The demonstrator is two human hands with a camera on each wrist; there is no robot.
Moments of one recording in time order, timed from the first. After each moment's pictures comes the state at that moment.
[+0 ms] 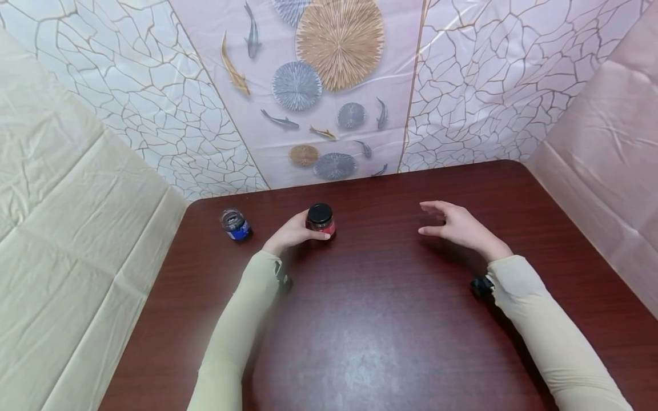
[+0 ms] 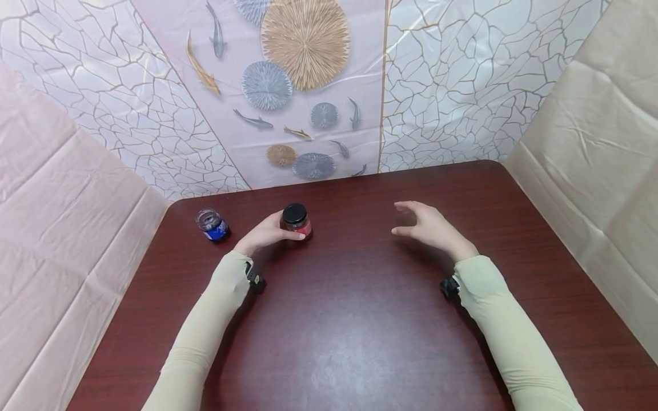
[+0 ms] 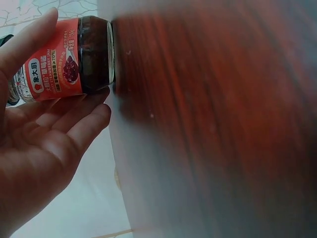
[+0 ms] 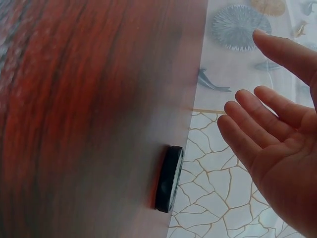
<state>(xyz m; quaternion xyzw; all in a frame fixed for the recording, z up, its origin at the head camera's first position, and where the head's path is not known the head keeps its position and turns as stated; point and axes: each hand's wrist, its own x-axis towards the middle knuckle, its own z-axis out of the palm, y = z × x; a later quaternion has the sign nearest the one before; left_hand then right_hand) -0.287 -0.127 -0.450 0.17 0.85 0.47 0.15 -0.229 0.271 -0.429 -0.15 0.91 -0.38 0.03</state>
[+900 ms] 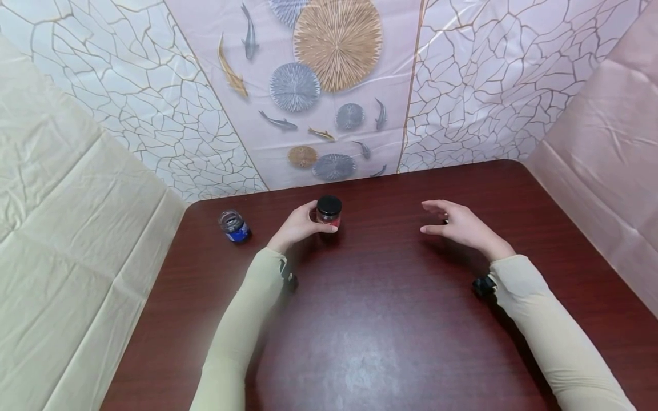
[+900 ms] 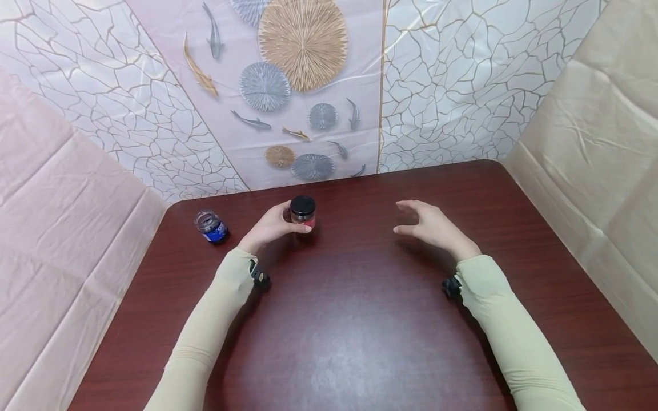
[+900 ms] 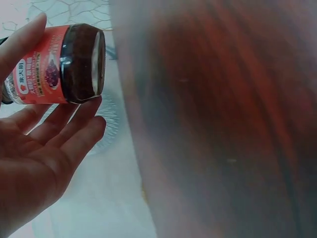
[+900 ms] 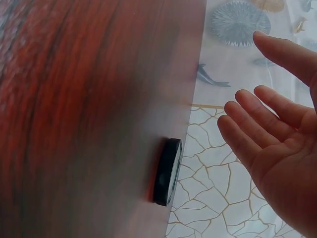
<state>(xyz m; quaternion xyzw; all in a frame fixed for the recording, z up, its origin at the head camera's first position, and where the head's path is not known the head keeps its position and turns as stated) -0.289 -0.110 -0.431 0.18 0.89 0.41 0.06 -0.231 0.276 -0.428 -0.14 0.92 -0.37 0.03</state>
